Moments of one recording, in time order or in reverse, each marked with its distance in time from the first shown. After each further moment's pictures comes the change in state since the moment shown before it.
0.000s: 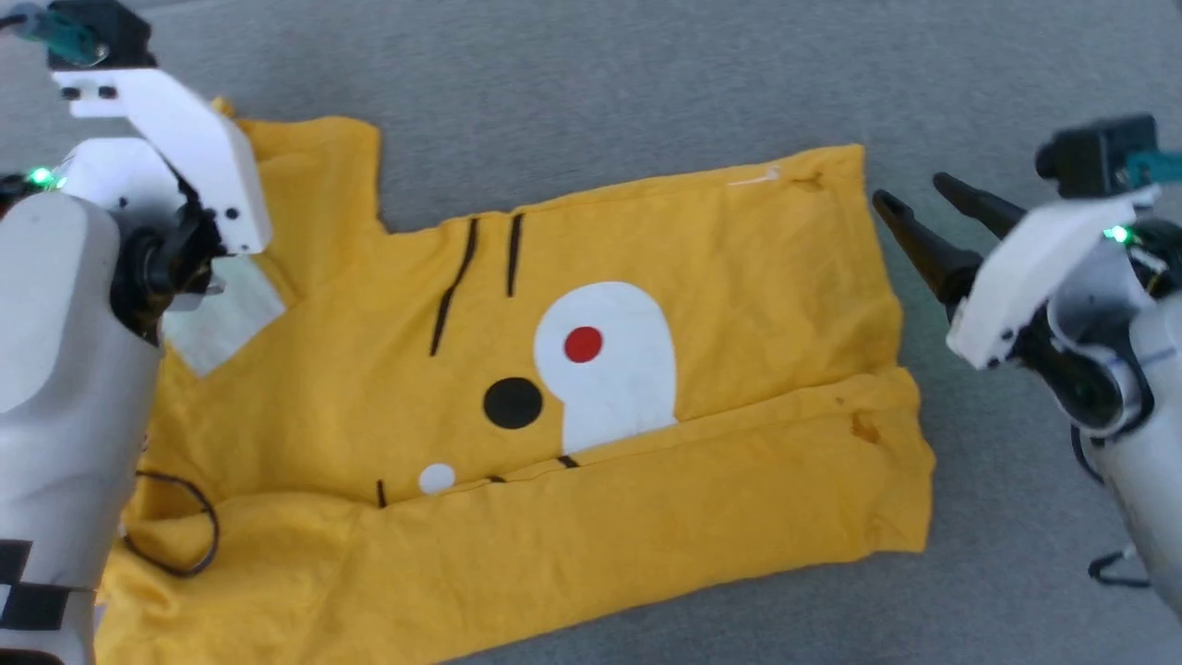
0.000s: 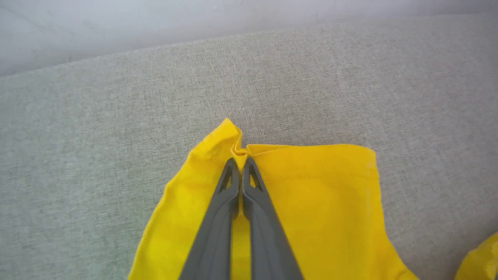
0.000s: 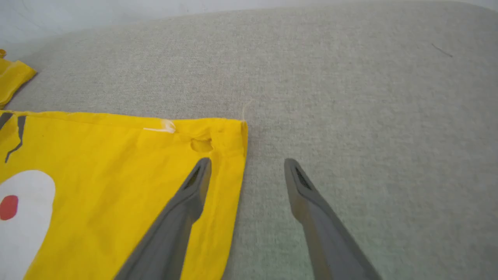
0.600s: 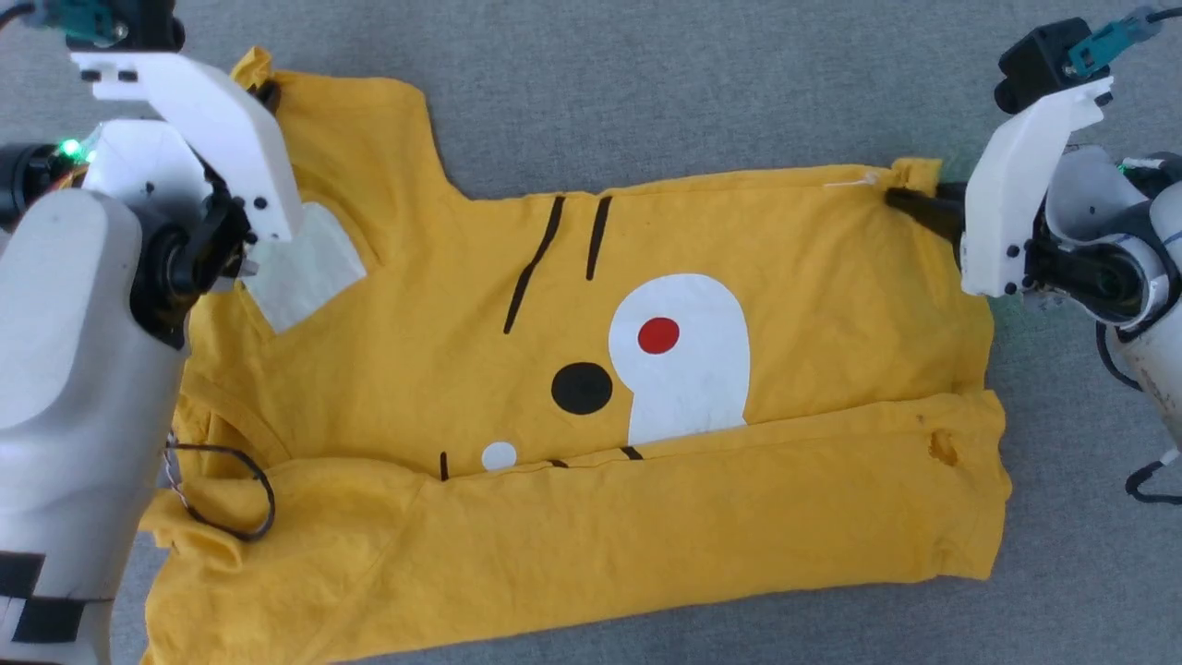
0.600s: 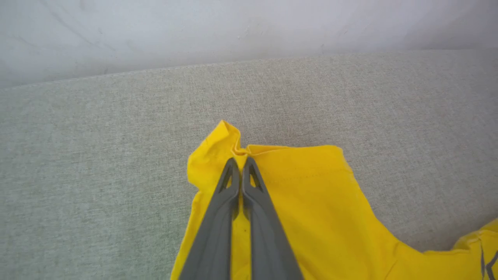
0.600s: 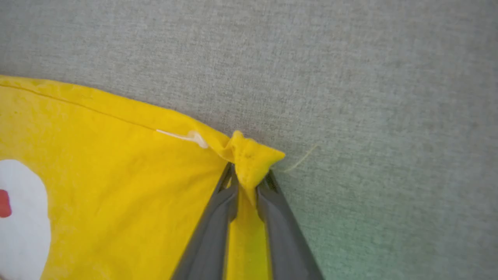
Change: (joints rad) left arm 0.014 -0.022 0.003 -0.115 -0.021 -0.017 -0.080; right arm -0.320 -0.086 0.315 0.236 0.270 -0.008 0.353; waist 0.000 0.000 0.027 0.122
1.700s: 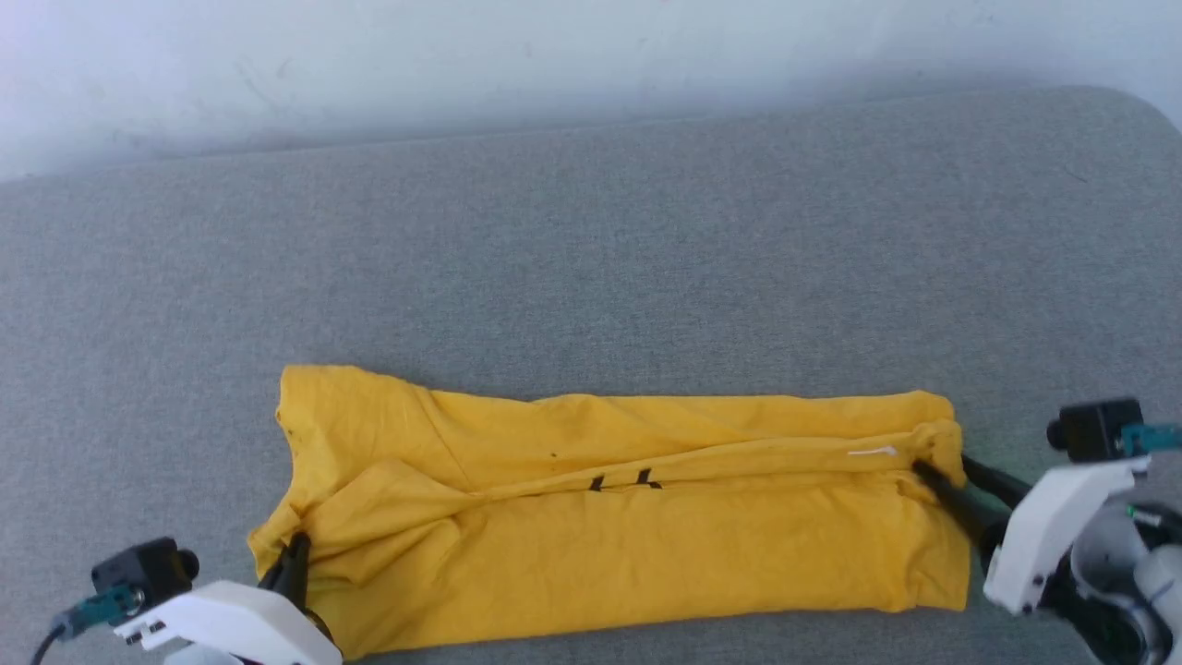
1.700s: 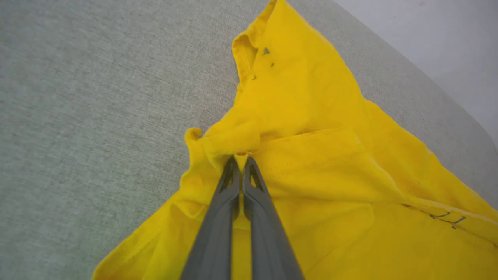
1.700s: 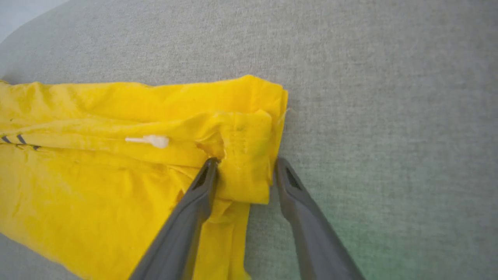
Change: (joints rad) left arm 0.994 -0.107 0.219 -0.428 -0.204 0.178 -0.382; right arm 0.625 -0.099 -0.083 -0.148 0.025 0.002 -0.519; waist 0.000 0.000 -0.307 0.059
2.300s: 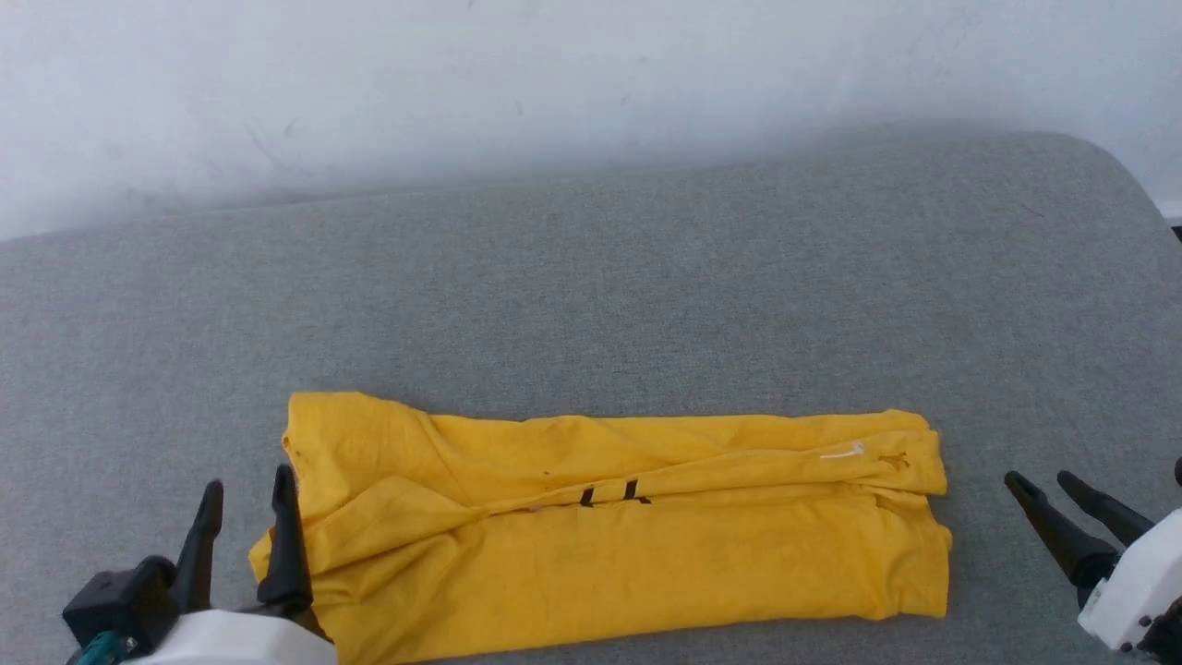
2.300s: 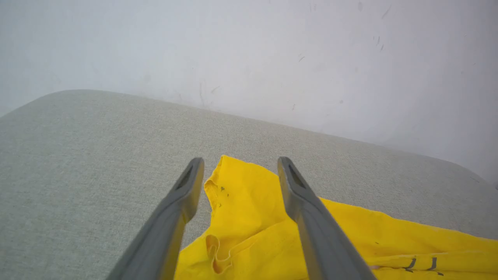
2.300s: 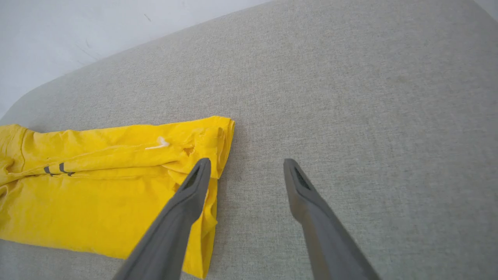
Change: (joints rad) left arm 0.024 -0.003 -0.004 0.003 0.212 -0.065 -0.392; right arm 0.300 -0.008 -0.359 -0.252 -0.078 0.000 0.033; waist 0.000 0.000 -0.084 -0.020
